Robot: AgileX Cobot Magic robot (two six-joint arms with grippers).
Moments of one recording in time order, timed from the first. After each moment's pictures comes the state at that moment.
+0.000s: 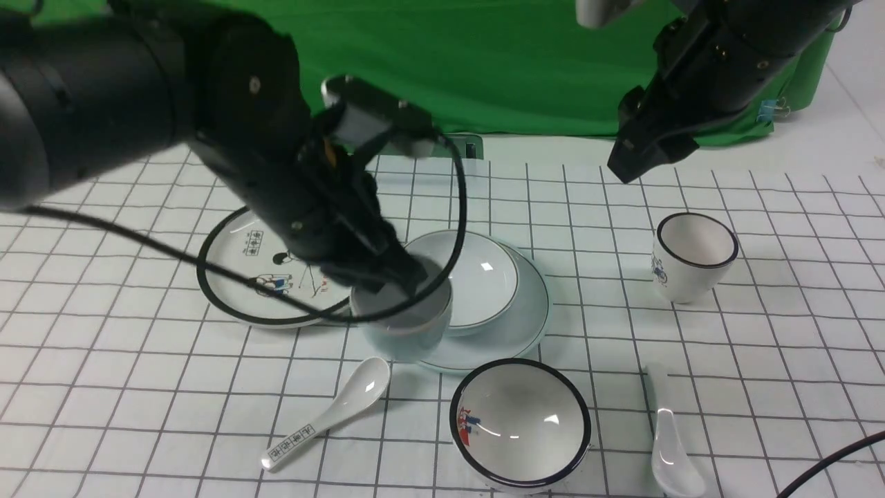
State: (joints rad) right arm 0.39 1.80 -1.87 0.19 1.21 -0.44; left arm -0.49 1.62 -1.39 -0.10 0.96 0.23
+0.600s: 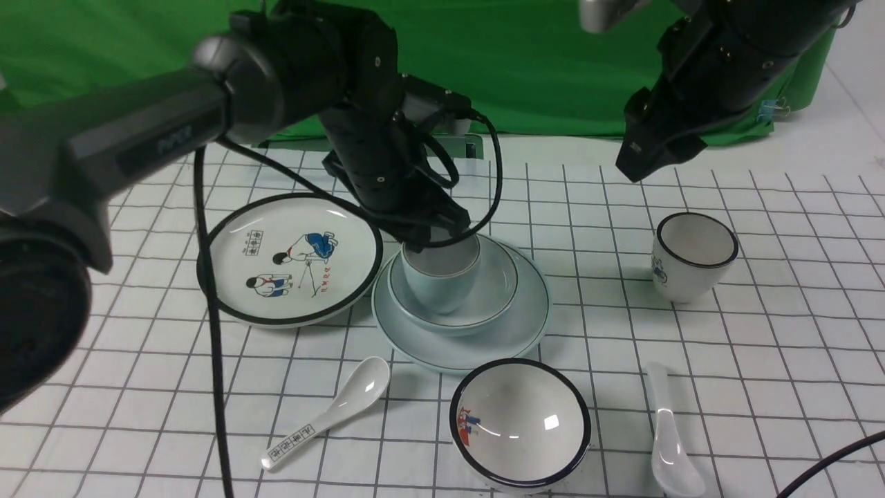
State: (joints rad) right arm 0.39 1.80 -1.87 0.15 1.21 -0.47; left arm -0.41 2.12 -1.85 -0.13 1.01 0.24
